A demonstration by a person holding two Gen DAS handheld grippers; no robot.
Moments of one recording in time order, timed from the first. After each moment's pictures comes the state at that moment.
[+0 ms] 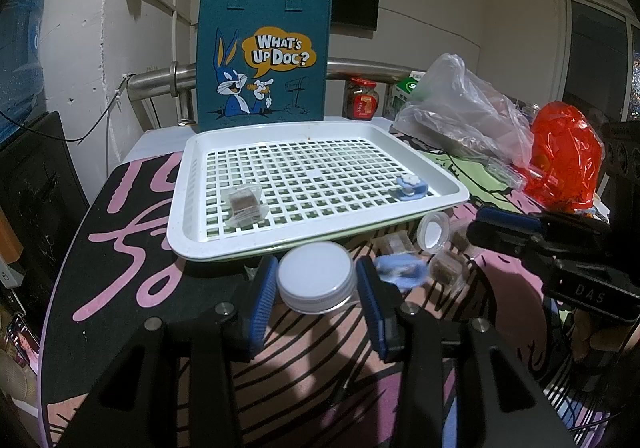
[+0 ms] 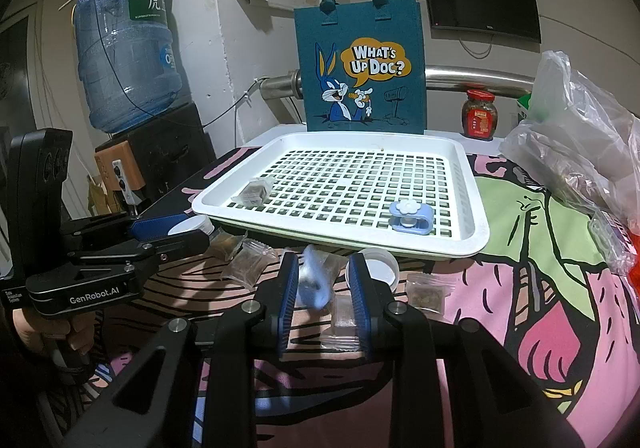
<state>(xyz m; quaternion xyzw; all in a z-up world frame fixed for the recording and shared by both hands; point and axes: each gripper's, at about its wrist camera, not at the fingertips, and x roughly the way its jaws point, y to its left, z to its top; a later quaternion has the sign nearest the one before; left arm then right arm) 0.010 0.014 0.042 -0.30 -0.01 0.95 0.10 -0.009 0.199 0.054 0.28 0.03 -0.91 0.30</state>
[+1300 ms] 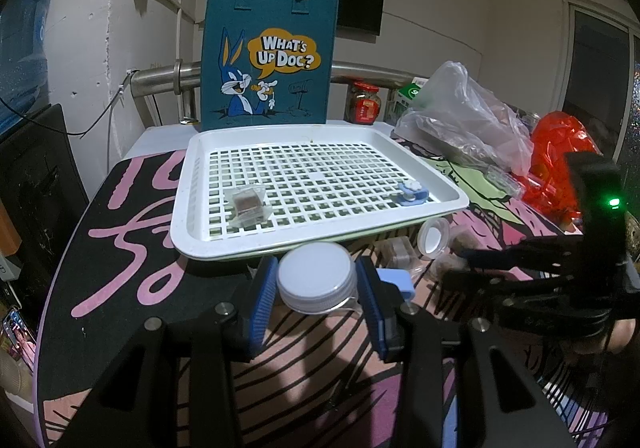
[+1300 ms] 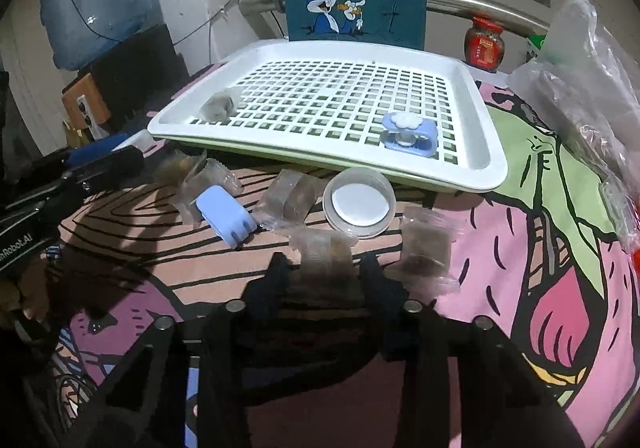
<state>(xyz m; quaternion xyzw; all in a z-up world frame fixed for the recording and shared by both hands) 0.010 0.005 0.044 -0.30 -0.02 0.95 0.10 -0.034 0.190 0.021 0.39 0.08 -0.88 0.26</state>
